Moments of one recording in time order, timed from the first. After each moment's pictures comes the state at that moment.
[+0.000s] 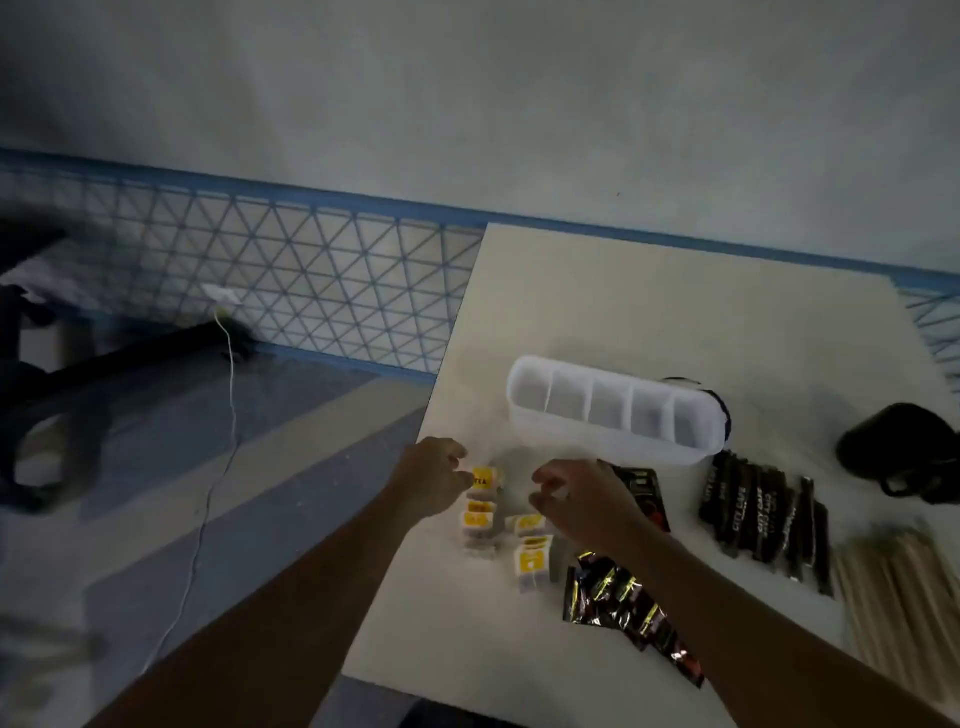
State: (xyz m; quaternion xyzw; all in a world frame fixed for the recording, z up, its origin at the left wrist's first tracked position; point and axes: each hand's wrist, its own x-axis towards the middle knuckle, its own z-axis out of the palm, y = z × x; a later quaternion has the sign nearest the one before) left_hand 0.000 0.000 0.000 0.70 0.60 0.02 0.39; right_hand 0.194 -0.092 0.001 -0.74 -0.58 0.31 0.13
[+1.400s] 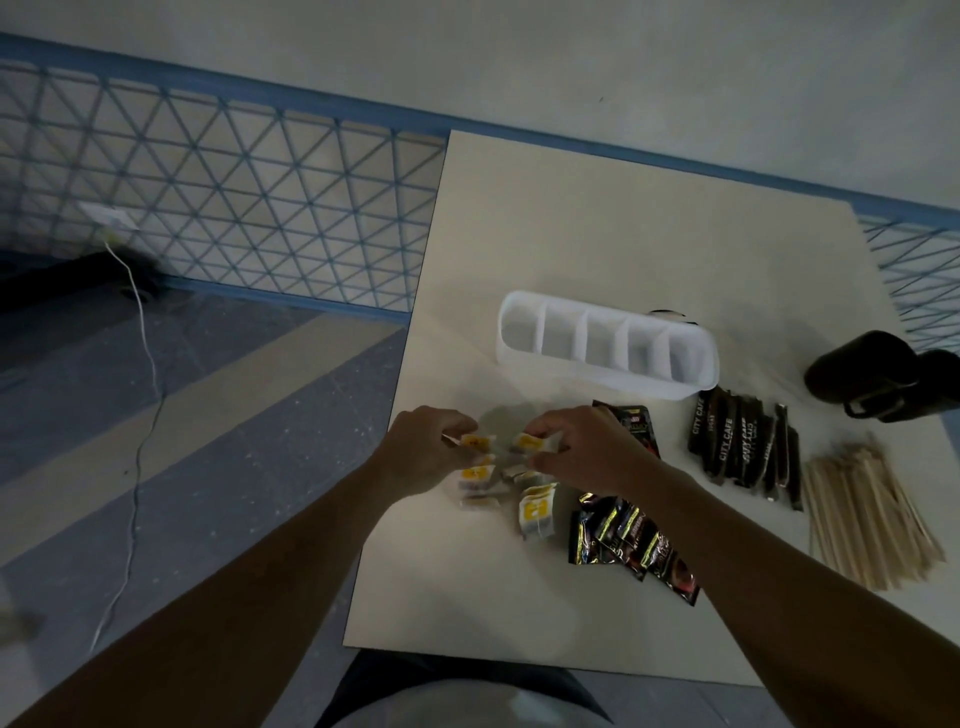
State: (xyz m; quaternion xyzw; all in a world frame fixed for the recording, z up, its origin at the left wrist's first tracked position) left_hand -0.022 0.007 -0.027 0.77 0.44 0.02 0.46; right_hand 0.195 -0.082 -0.008 -0.73 -0.59 0.34 0.10
